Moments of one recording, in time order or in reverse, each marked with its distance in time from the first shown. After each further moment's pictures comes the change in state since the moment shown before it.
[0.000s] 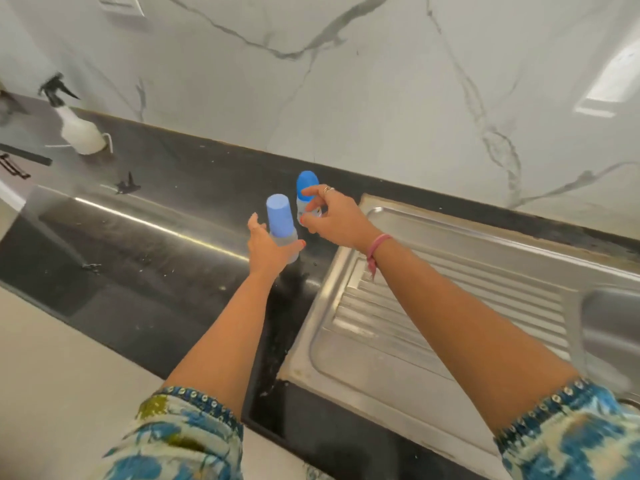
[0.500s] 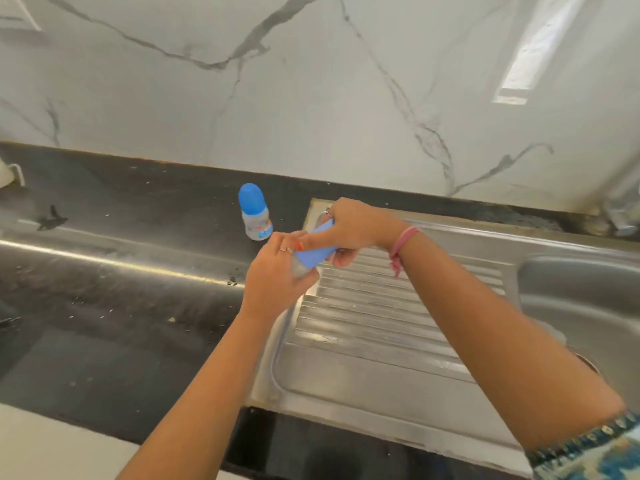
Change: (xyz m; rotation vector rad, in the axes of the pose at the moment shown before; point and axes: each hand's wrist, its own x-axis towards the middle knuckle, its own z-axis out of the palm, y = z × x) left_hand -0.079 0.047 0.039 0.372 -0.088 0.837; right_hand -0.062 -0.001 -0.092 -0.238 -0.239 0.263
